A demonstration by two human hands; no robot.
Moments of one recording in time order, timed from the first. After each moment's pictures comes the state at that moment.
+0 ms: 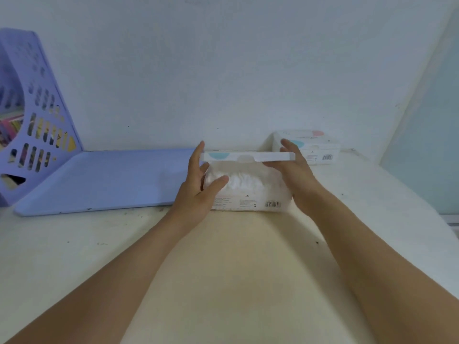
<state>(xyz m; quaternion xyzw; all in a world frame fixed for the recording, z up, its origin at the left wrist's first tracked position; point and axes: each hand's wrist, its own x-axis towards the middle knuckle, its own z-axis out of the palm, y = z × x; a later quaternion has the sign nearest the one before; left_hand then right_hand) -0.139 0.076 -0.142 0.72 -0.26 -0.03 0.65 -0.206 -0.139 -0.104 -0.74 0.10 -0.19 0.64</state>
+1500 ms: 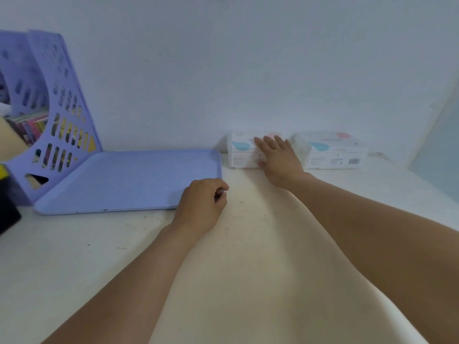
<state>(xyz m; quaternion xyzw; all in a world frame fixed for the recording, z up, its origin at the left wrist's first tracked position) -0.114 0.097 -0.154 0.89 -0.27 0.17 0.34 -0.078 -0.144 -0.128 -0.98 0.04 -0.18 0.04</state>
